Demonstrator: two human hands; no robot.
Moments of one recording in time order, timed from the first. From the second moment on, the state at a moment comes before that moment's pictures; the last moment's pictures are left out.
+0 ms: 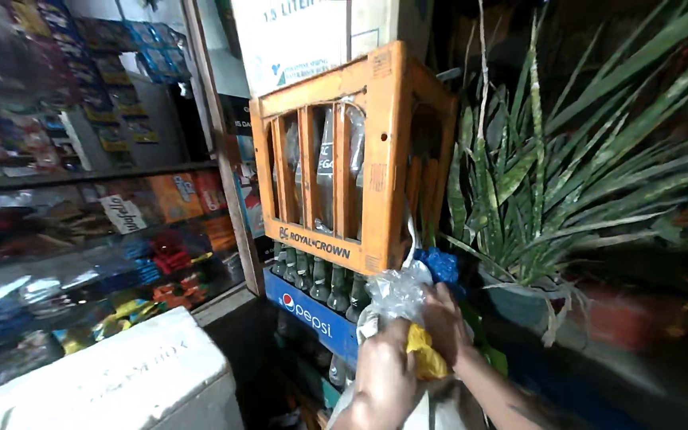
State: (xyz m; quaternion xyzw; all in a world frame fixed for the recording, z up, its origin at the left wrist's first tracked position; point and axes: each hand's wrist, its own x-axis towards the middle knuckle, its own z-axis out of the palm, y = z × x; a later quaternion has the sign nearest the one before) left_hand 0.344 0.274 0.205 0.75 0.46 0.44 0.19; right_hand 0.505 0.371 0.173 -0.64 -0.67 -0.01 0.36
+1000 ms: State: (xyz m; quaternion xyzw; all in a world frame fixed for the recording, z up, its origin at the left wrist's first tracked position) left_hand 0.317 0.294 0.241 0.85 0.33 0.33 0.25; right_hand 0.481 0.257 0.177 -0.59 -0.68 0.18 0.40
